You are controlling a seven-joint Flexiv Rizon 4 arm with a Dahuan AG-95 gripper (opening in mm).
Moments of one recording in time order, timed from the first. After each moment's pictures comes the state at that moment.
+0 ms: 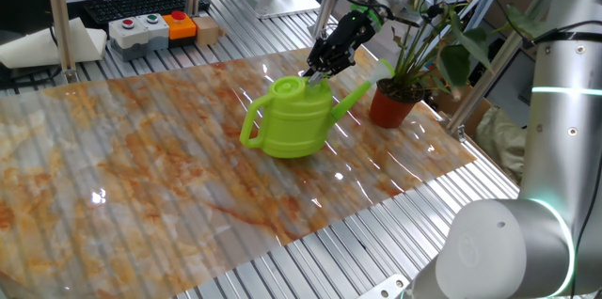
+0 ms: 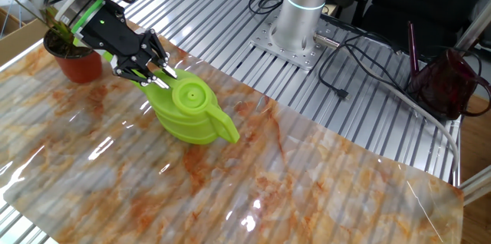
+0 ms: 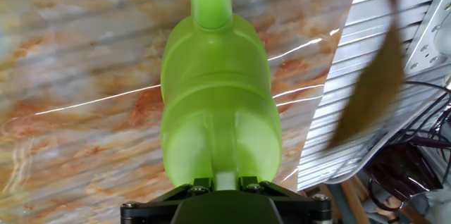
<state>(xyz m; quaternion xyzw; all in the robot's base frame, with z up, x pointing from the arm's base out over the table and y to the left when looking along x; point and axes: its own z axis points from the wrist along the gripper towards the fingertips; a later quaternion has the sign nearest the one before) 0.535 -0.105 0.194 -0.69 -0.58 -0.20 0.39</state>
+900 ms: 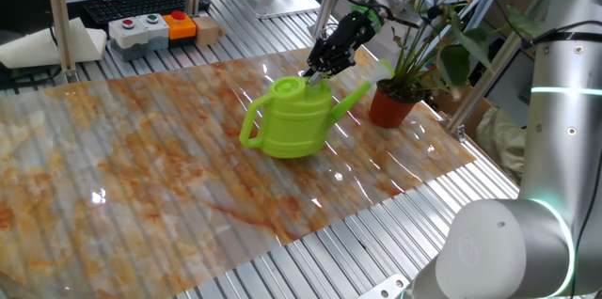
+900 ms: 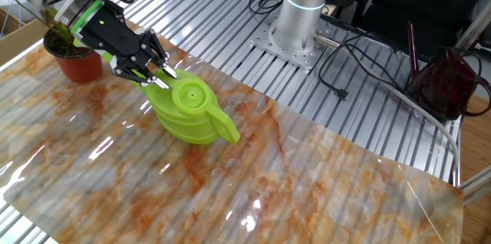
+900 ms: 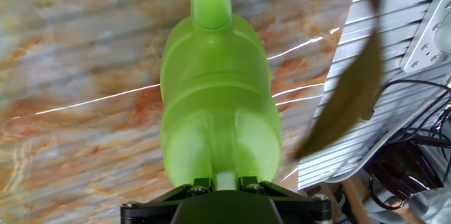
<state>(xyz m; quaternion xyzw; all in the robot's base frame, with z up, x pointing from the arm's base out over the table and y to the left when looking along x) 0.534 -0.104 0.194 -0.69 -0.57 -0.21 0.40</state>
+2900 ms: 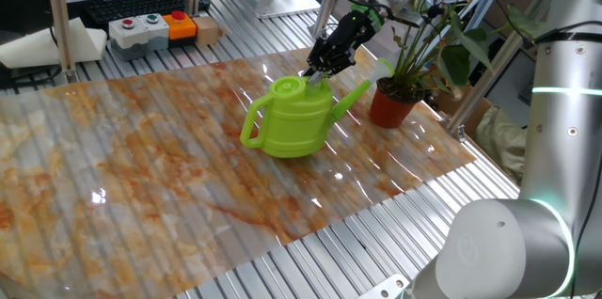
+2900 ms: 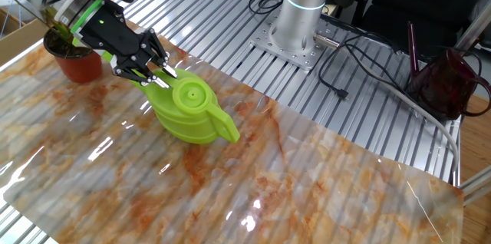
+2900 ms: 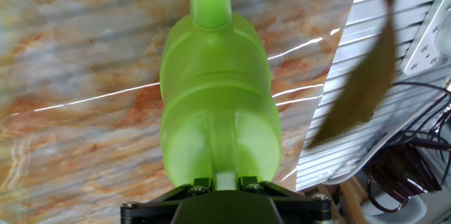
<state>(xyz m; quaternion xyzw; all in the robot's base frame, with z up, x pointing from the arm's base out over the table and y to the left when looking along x) 0.535 -0.105 0.195 -0.69 -0.58 -0.21 0.39</state>
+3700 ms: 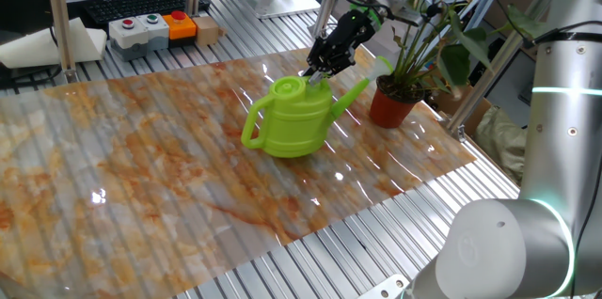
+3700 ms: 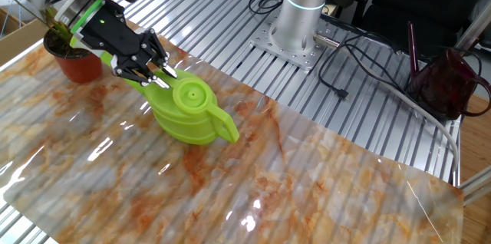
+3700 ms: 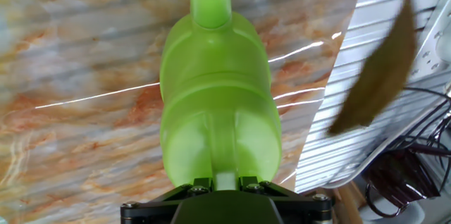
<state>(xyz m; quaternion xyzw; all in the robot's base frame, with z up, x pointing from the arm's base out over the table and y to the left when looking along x) 0.536 -0.106 0.196 -0.68 -0.60 -0.20 0.38</state>
